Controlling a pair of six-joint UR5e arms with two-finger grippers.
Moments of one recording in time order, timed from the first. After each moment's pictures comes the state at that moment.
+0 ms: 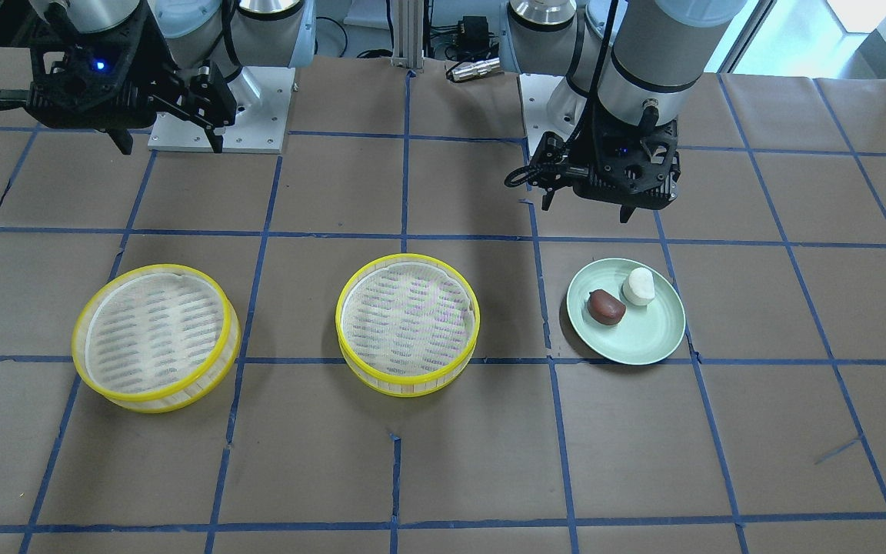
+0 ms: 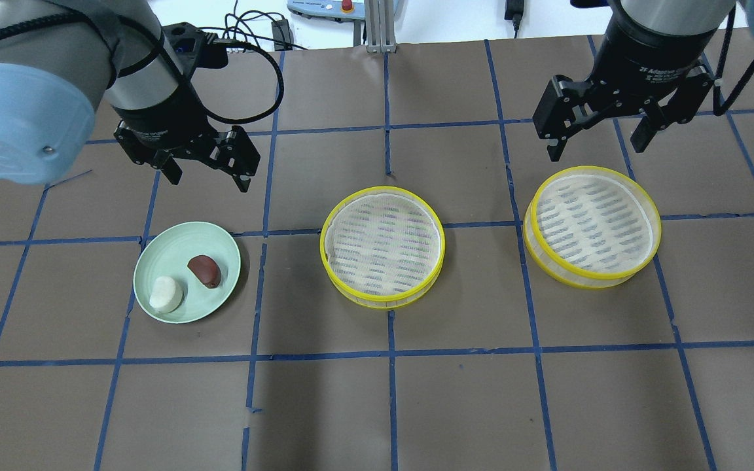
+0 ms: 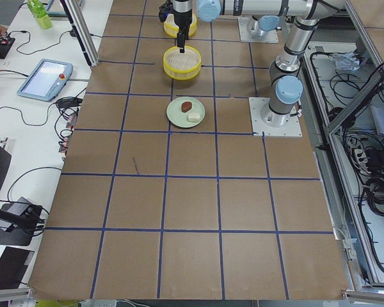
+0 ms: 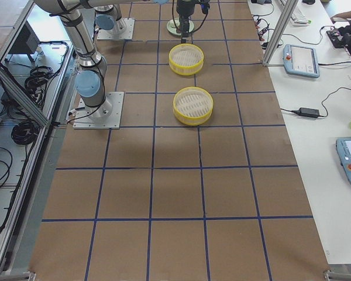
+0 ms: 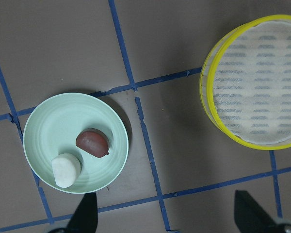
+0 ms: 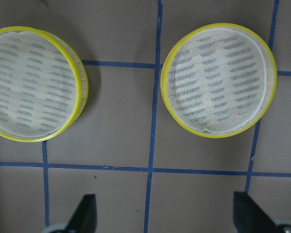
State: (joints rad) left arm -1.63 -1.58 -1.62 -1.54 1.58 0.10; right arm 1.59 -1.60 1.47 -1.40 -1.59 -0.04
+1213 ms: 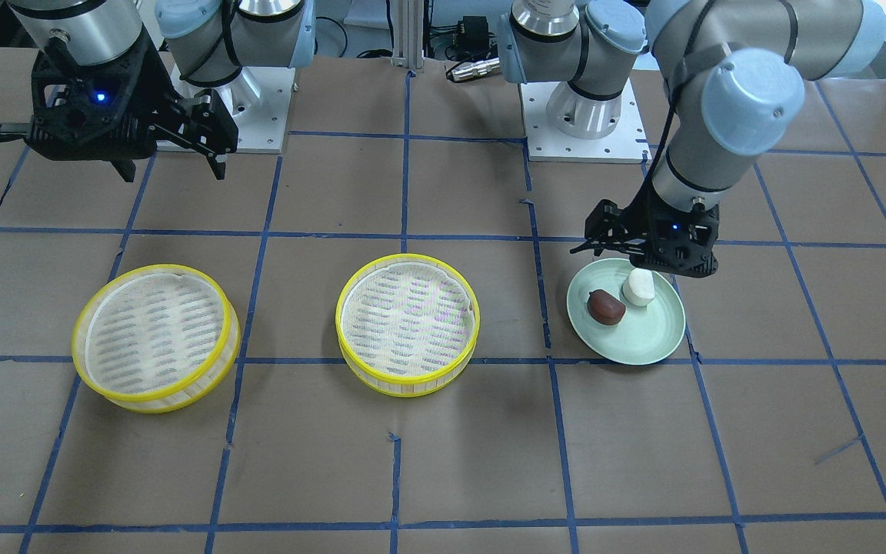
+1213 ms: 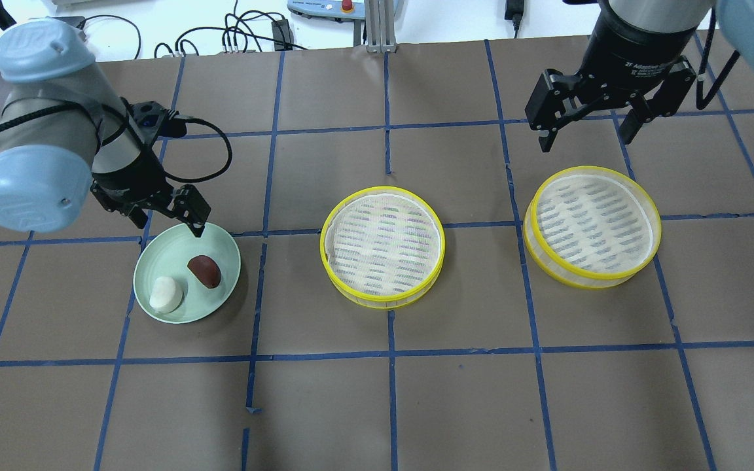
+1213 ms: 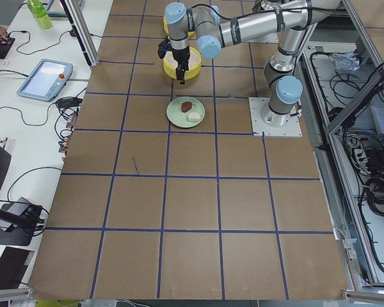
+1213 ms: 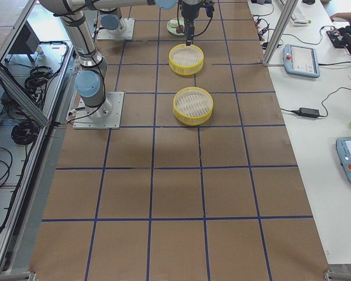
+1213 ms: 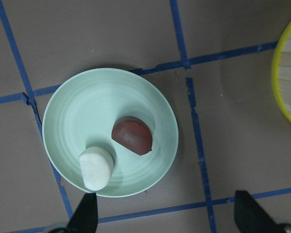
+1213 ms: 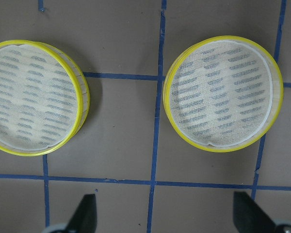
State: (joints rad) left arm -1.39 -1.64 -1.90 -1.29 1.62 0.37; right arm 1.59 -1.56 1.48 -1.45 -1.57 -0.05
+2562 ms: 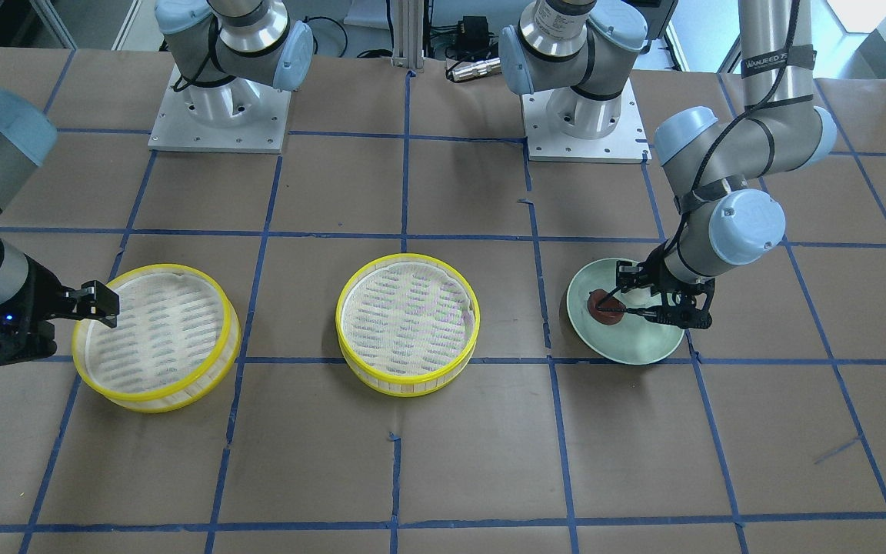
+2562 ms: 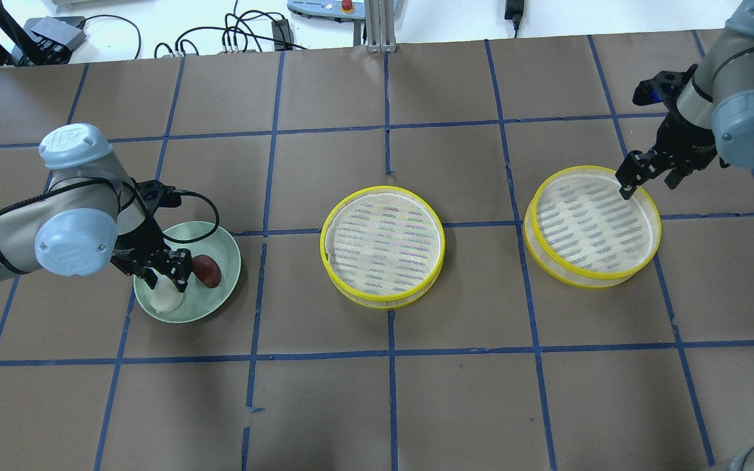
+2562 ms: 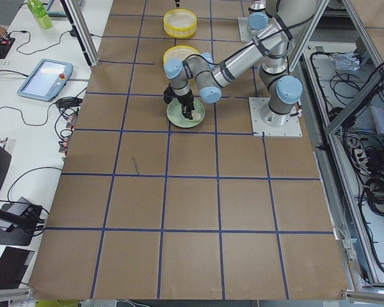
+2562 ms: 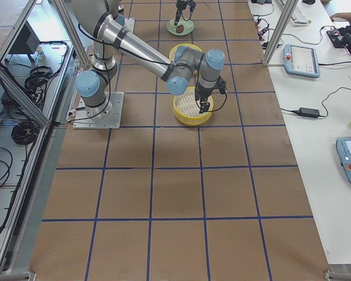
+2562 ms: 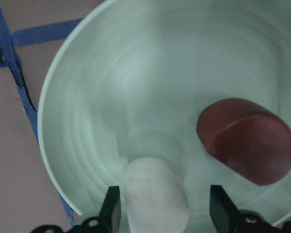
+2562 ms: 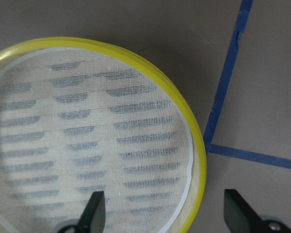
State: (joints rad) left arm -1.28 -1.82 -2.05 -1.10 1.67 0.38; right arm 1.22 -1.25 1.80 -2.01 -1.61 -0.56
